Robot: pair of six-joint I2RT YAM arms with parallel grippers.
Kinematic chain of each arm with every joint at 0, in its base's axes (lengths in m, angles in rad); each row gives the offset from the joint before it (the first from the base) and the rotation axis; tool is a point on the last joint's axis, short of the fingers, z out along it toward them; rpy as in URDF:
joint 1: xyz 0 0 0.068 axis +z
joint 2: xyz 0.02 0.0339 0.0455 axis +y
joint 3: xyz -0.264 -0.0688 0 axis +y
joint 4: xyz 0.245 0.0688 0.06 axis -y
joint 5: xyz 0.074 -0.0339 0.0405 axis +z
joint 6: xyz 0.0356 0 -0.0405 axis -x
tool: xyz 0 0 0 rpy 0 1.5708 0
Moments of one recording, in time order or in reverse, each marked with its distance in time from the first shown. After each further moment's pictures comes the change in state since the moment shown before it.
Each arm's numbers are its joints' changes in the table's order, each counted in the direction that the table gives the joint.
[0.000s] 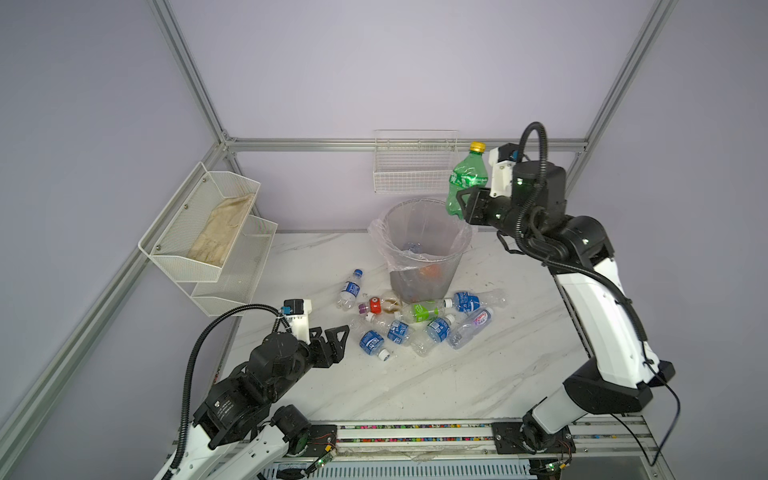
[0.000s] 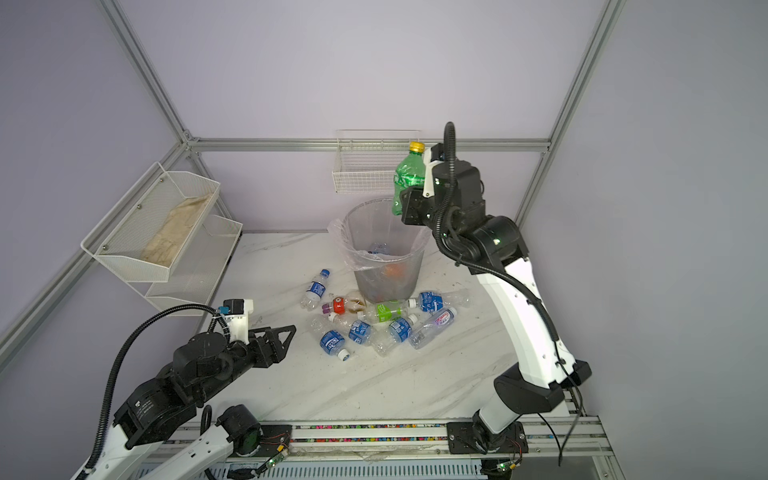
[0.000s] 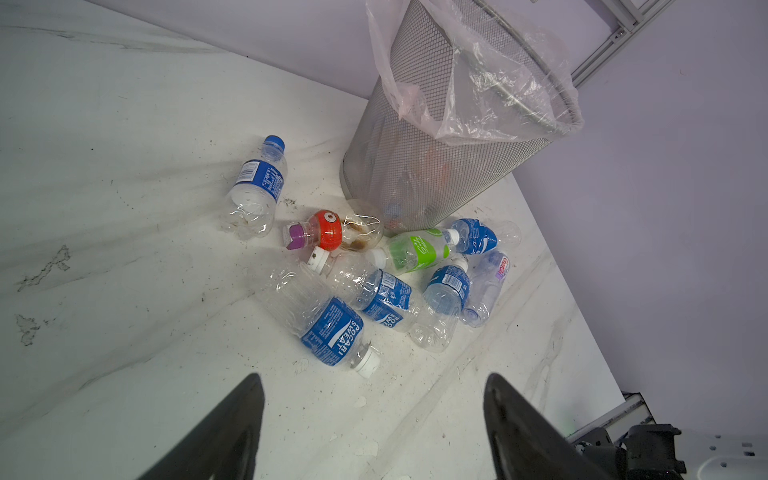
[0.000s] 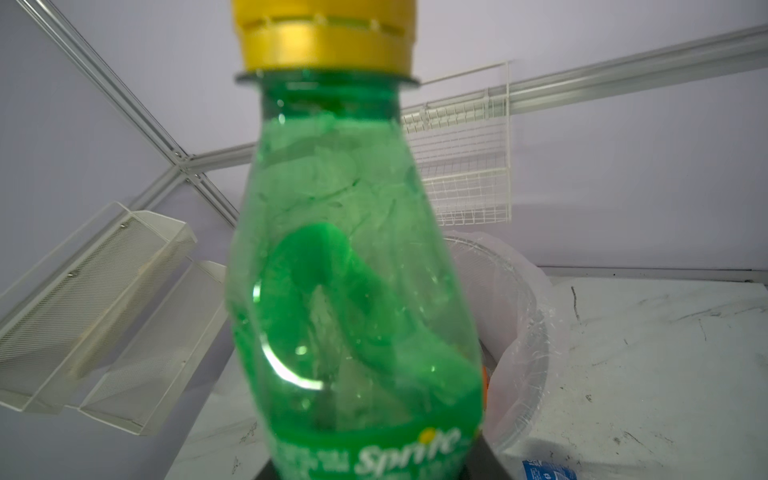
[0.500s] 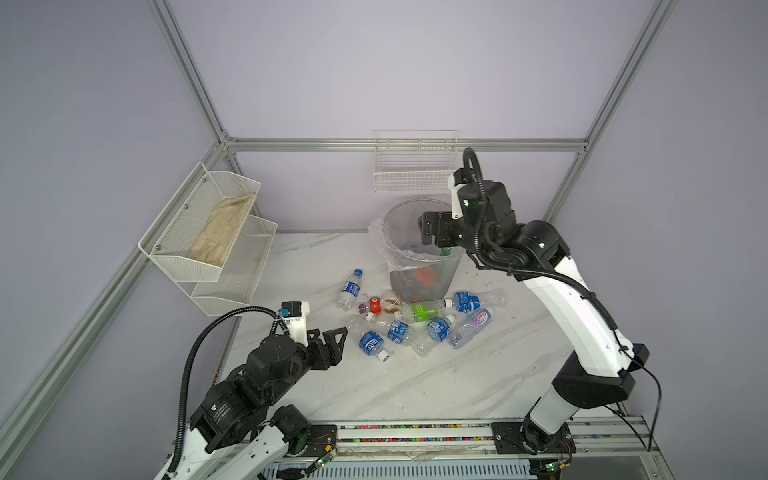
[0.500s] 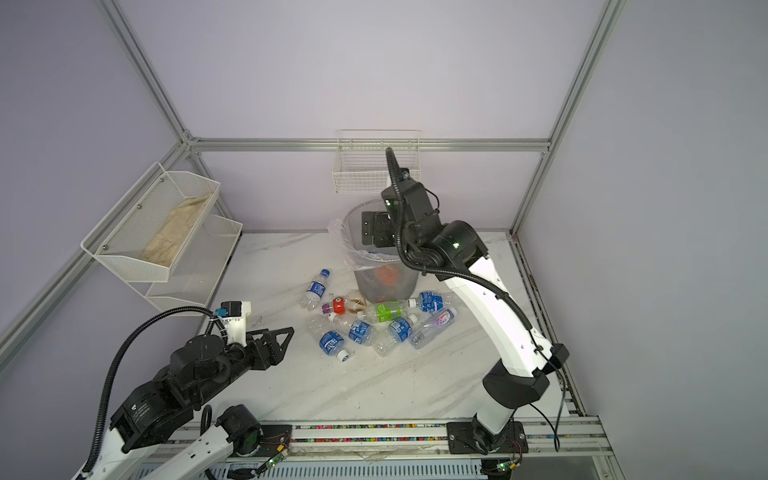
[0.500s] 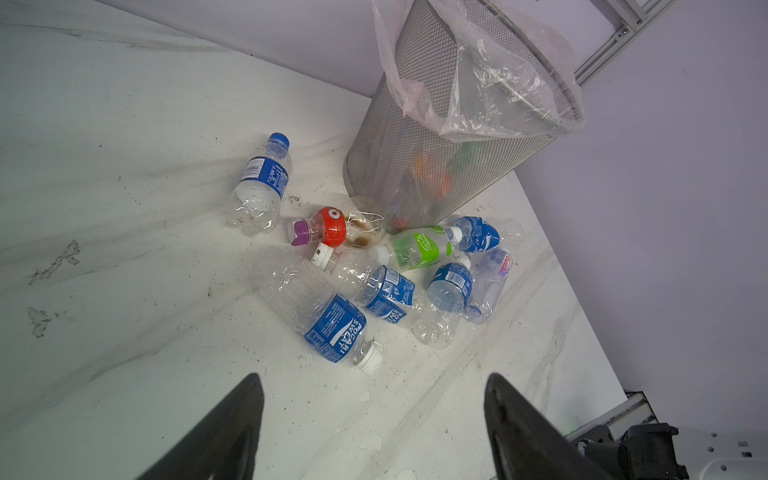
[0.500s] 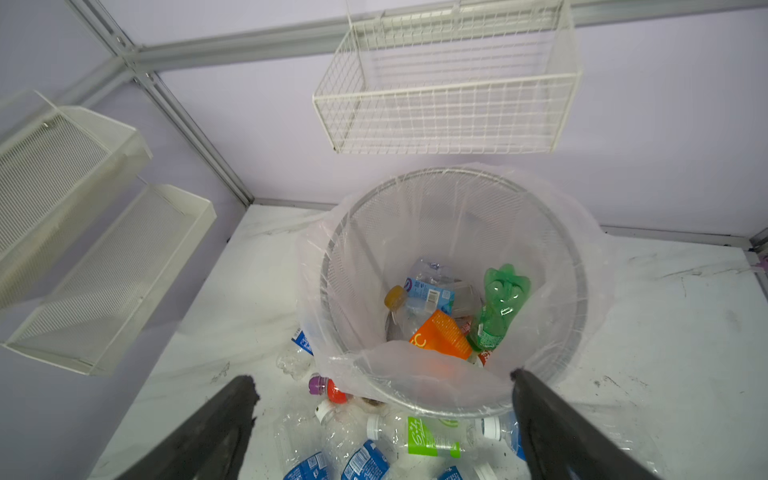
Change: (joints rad) left arm 0.000 -0.011 0.000 -0.024 0.003 0.003; right arm 0.178 -0.042 0.043 -0.079 -0.179 -0.016
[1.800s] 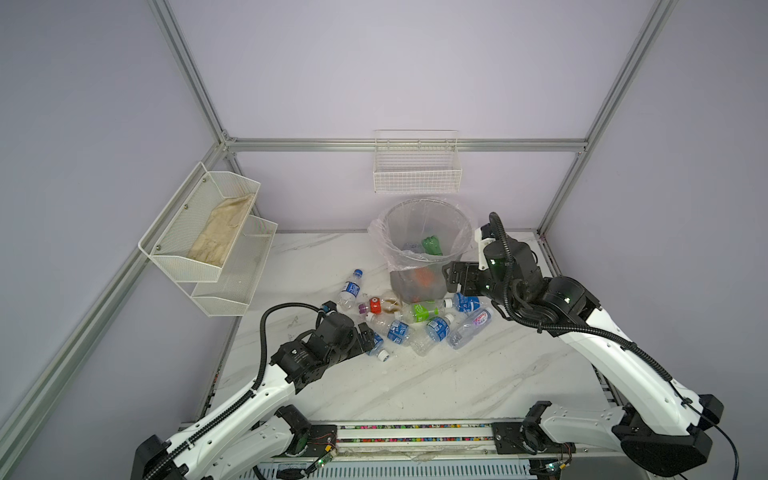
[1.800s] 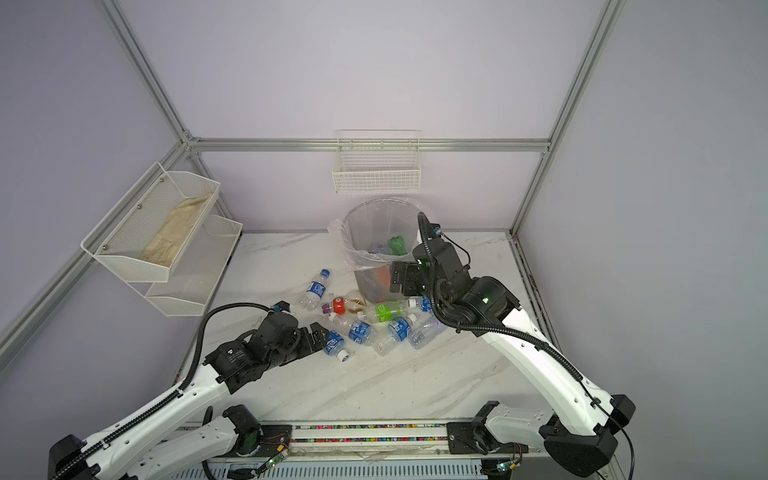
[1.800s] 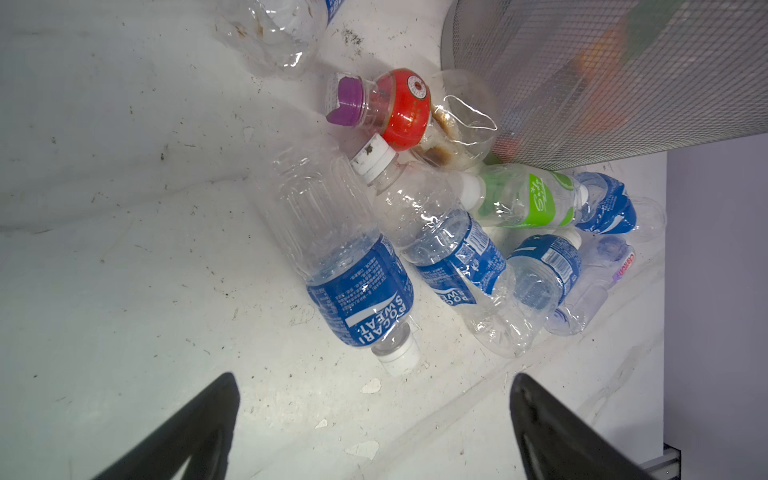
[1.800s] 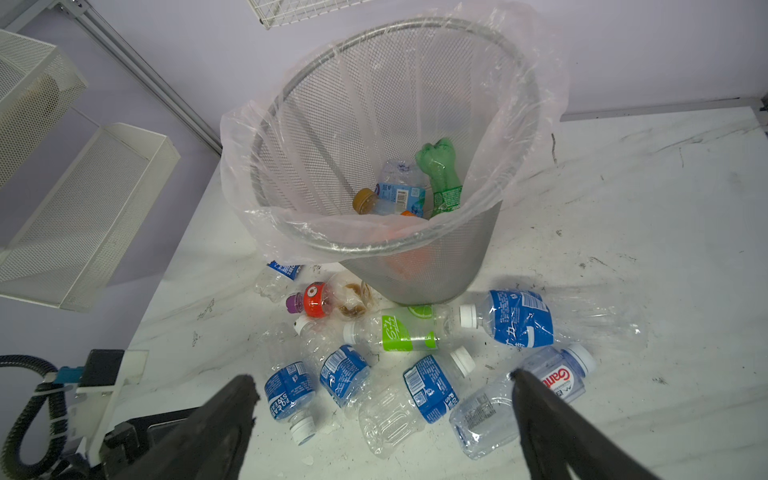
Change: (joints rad) left arm 0.002 0.454 0.166 0.222 -0.053 0.332; right arm -0.006 -0.417 0.719 0.159 0.051 -0.144
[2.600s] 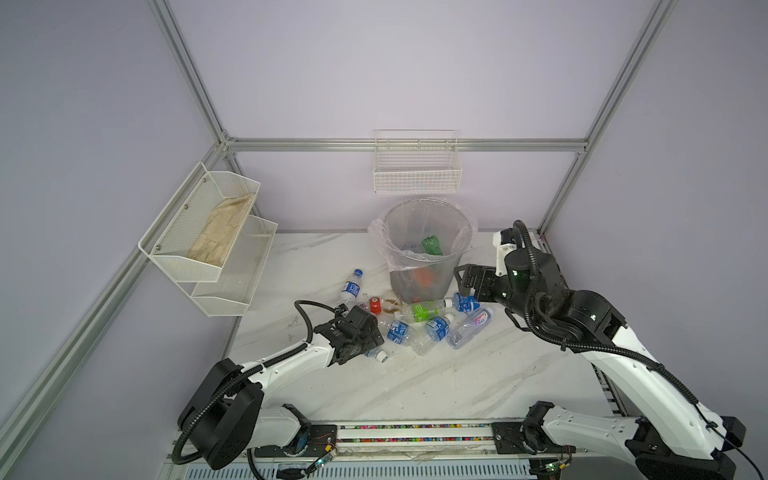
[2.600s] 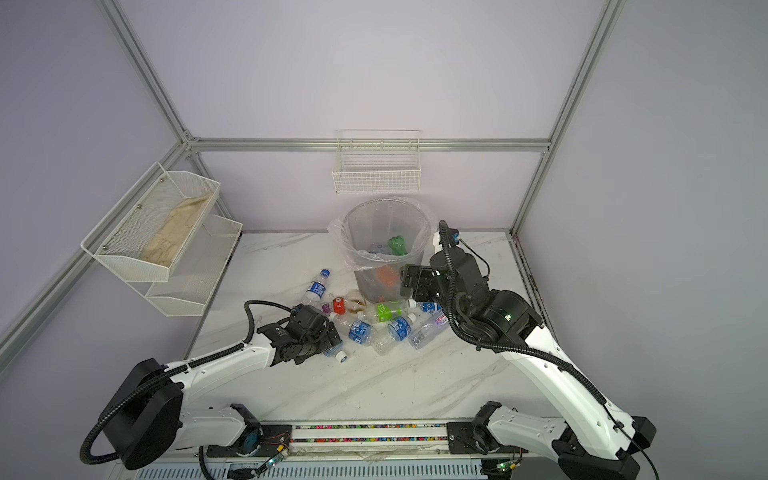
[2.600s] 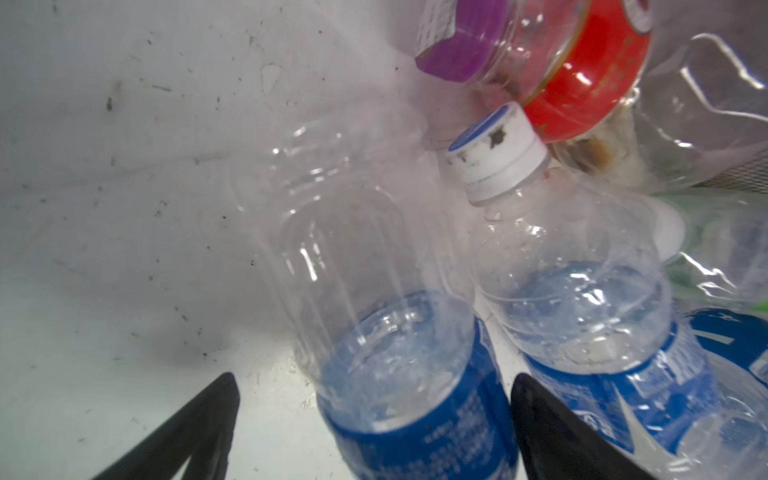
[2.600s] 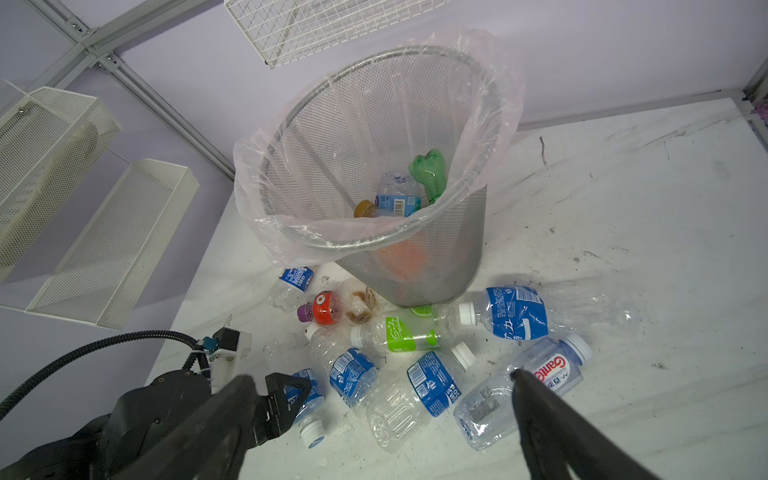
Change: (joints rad) left arm 0.034 0.417 -0.009 0.162 0.012 0.079; right arm 0.000 -0.111 0.058 0.006 -0.023 -0.050
